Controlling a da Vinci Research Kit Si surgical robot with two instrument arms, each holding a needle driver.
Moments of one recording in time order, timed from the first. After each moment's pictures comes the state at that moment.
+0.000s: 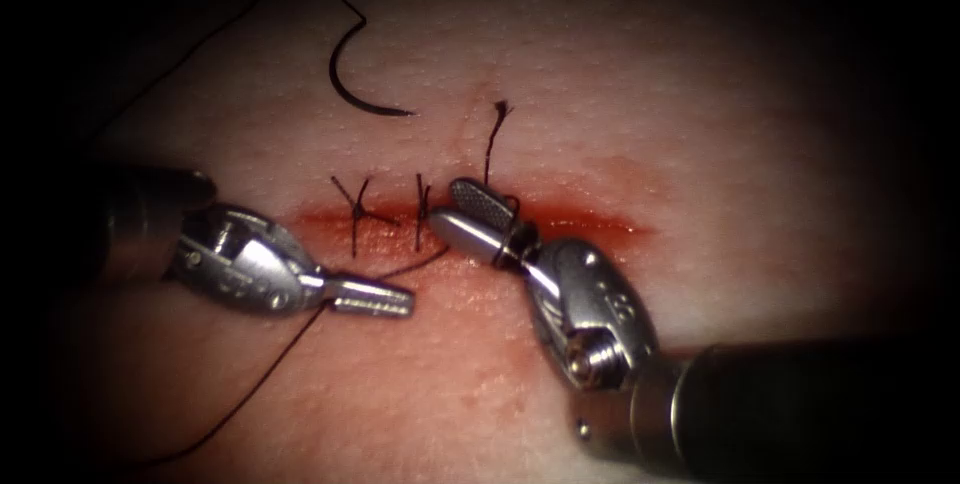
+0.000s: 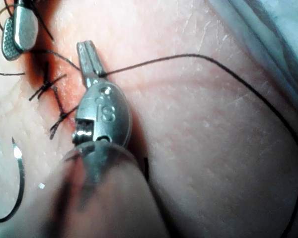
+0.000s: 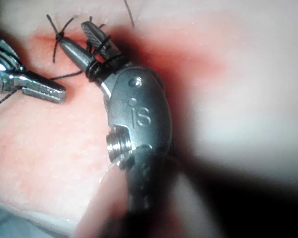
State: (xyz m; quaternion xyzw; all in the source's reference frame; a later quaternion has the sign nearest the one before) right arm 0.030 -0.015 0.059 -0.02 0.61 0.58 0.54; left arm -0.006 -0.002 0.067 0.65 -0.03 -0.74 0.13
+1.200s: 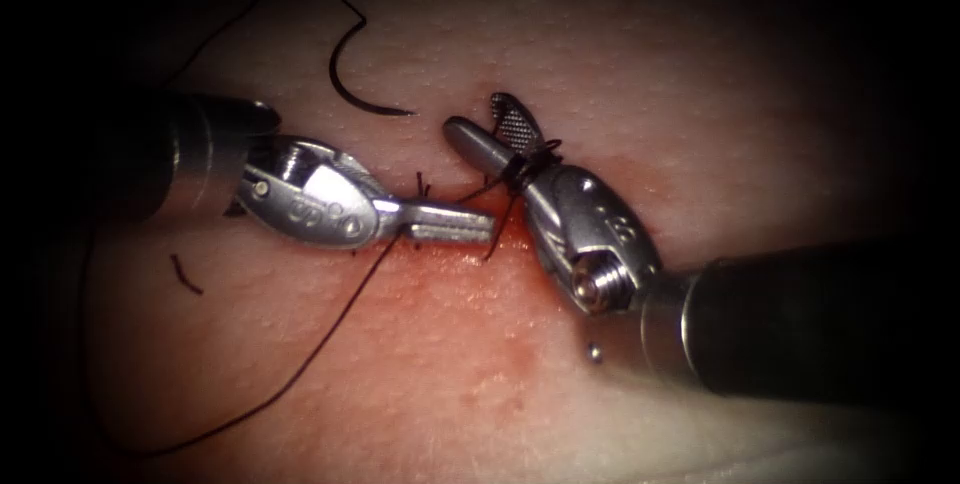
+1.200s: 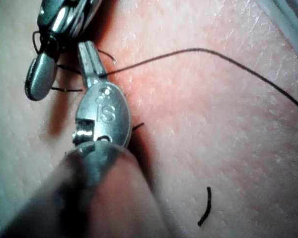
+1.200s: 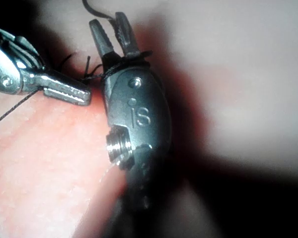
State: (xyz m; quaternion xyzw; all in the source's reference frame) right arm 0.030 -0.009 0.061 -0.10 0.51 0.66 0.54; left arm -0.011 0.003 0.065 0.67 -0.02 -0.73 0.12
